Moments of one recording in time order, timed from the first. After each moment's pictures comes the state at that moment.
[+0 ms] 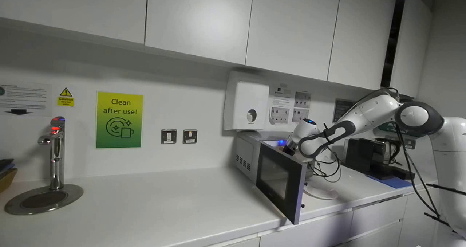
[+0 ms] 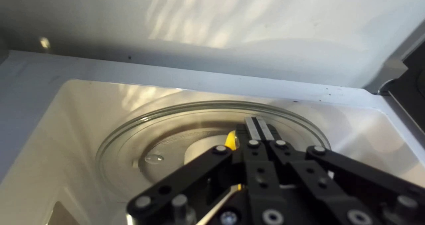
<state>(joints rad) 0.21 0.27 0.03 -2.01 -0.13 2.77 0.26</state>
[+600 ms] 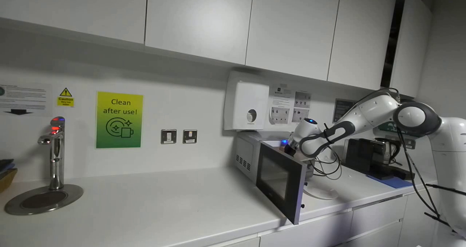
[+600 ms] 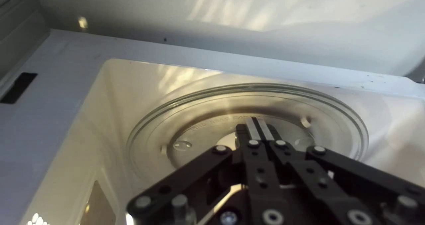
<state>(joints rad) 0.21 0.28 -0.01 -1.99 -0.17 2.77 0.26</state>
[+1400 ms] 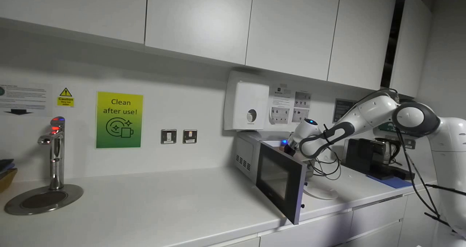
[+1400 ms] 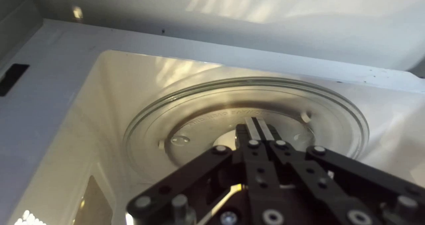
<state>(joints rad) 0.21 0.29 -0.01 -1.98 -0.18 2.81 0.26</state>
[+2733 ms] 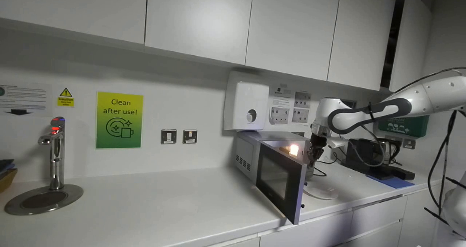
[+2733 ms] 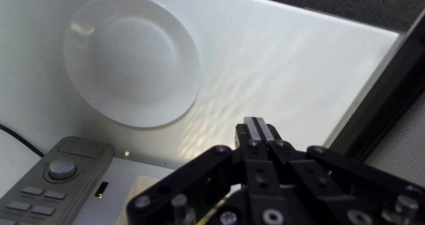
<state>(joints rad) 0.21 -0.29 0.12 -2.28 -0.04 2.15 0.18</state>
